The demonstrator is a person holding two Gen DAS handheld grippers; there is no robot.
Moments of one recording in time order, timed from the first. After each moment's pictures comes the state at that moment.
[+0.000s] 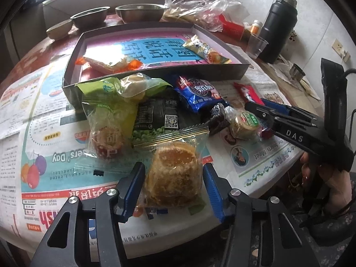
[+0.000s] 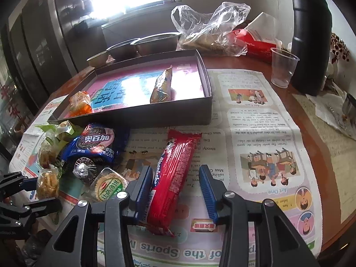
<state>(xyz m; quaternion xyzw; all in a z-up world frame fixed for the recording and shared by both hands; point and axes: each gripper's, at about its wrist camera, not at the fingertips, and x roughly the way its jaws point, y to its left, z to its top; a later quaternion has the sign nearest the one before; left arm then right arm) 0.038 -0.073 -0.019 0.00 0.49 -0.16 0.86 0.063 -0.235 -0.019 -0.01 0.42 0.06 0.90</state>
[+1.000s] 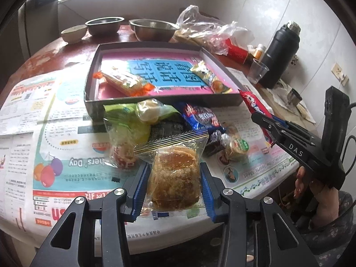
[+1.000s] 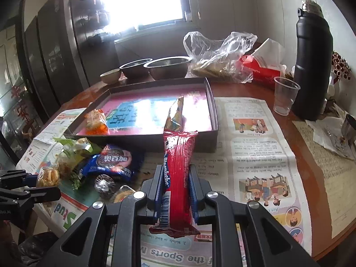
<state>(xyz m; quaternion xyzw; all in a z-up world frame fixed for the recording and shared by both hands) 0.034 -0.051 0.012 -0.06 0.46 -0.15 0.88 0.053 -0.231 0.014 -0.01 0.36 0.09 0.93</state>
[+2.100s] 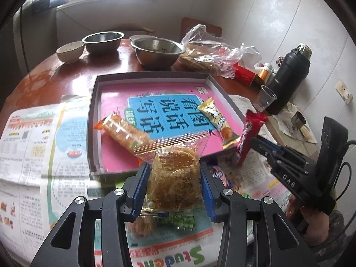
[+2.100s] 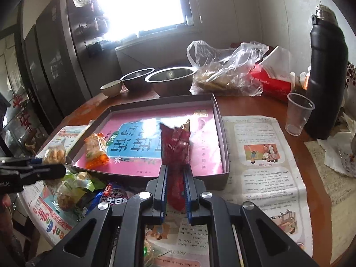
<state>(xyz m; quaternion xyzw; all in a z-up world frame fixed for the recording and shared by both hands) 0.112 -0.046 0.049 -0.06 0.44 -0.15 0.88 0.105 -0.225 0.026 0.01 0.36 0.10 0.93</state>
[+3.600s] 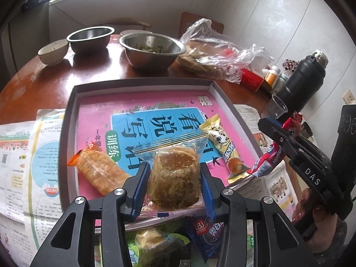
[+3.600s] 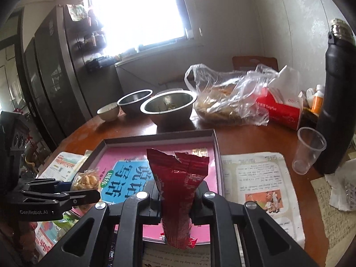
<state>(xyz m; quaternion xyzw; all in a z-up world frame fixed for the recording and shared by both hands) 0.185 -0.068 0.032 -0.07 0.46 -0.16 0.87 0.168 -0.228 0.056 0.02 0.32 0.11 0.94</state>
